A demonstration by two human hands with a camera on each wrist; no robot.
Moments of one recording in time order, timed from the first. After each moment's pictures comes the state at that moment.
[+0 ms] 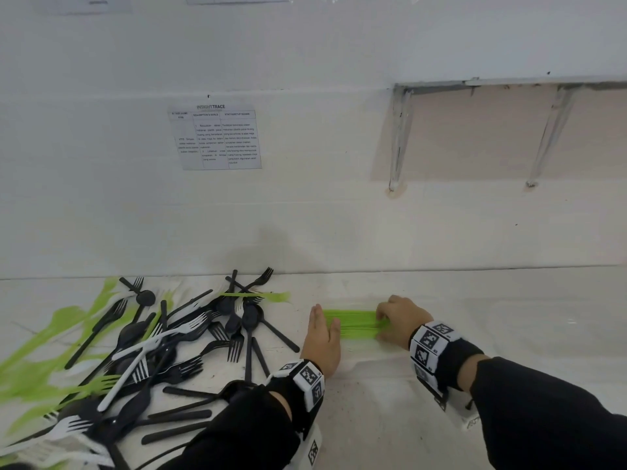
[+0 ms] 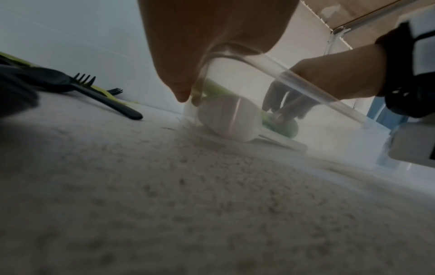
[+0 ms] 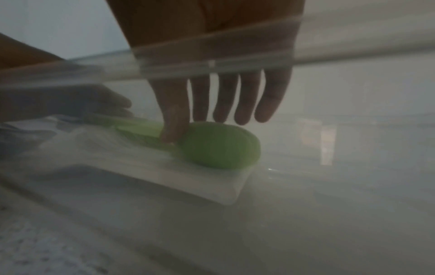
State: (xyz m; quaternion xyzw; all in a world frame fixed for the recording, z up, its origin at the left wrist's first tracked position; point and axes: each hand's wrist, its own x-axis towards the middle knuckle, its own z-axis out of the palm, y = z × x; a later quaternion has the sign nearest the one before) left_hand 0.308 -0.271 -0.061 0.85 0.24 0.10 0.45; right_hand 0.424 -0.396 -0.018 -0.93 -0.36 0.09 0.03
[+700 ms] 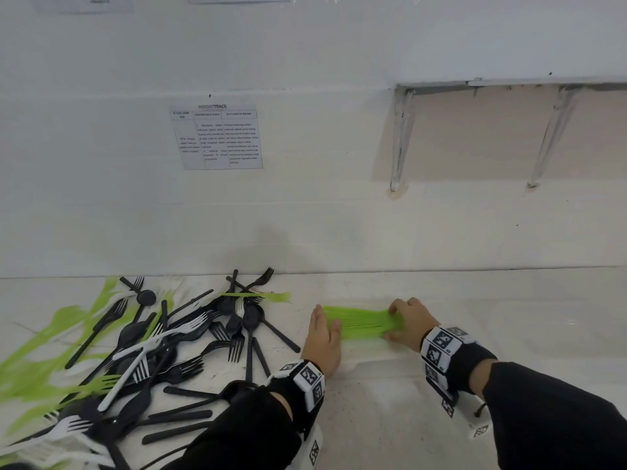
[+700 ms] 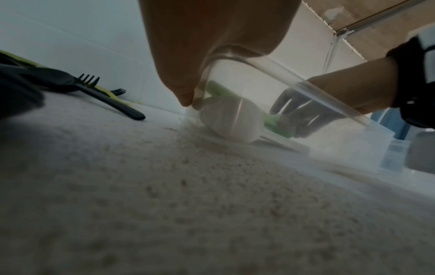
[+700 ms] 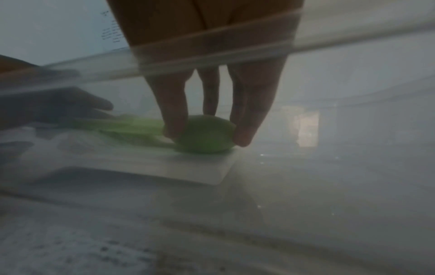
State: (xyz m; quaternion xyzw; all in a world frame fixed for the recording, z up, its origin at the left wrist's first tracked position) left_hand 0.307 -0.270 -0.060 0.85 0.24 0.10 0.46; right_hand 0.426 -0.408 -0.025 -0.94 -0.29 0.12 0.15
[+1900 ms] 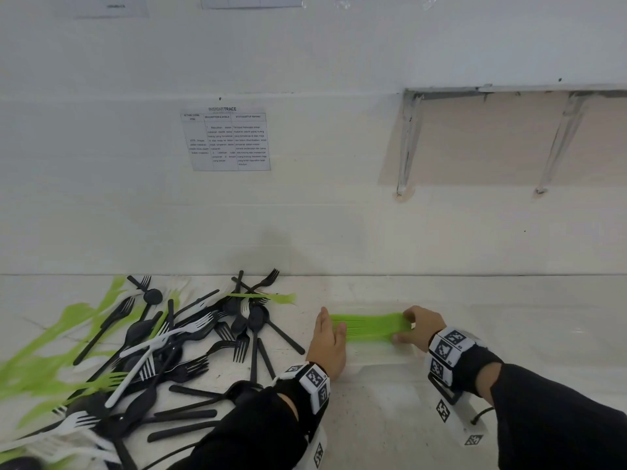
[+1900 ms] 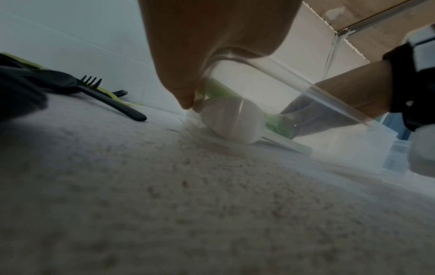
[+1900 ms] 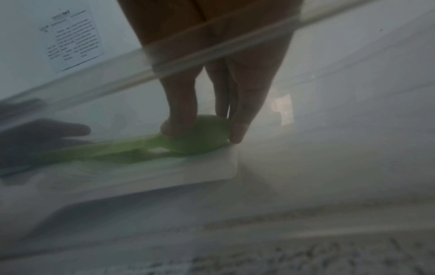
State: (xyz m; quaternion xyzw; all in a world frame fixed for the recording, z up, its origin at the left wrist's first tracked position) left_hand 0.305 -0.272 -0.059 0.85 0.24 0.10 0.47; right_hand 0.438 -0.409 -0.029 -0.94 -0.19 0.16 0.22
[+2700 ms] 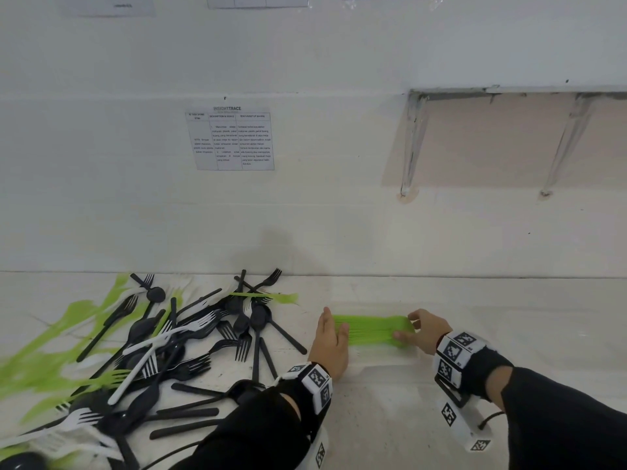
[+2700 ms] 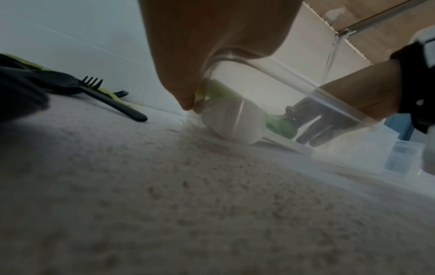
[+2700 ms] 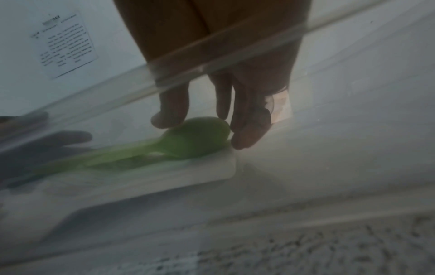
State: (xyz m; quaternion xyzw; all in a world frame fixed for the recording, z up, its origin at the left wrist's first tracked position) left_hand 0.306 -0.270 -0.061 0.84 0.24 0.10 0.47; right_hand 0.438 -0.413 -0.033 -0.94 -0.19 0.17 0.22
